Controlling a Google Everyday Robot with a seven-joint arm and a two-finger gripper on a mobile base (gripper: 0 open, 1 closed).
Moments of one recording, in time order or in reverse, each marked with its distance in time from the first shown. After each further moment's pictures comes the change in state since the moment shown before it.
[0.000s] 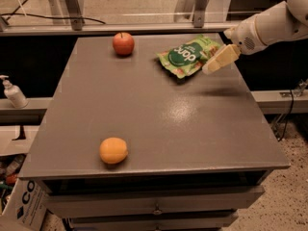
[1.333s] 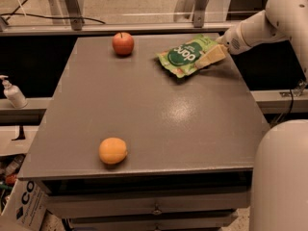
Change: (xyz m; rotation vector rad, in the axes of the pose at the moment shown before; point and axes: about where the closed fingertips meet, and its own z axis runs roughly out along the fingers) arm 0.021 -0.061 0.063 0.002 0.010 0.125
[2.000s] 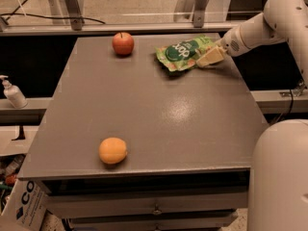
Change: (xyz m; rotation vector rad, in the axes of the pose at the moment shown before) arm 0.009 0.000 0.009 -0.016 0.020 0.010
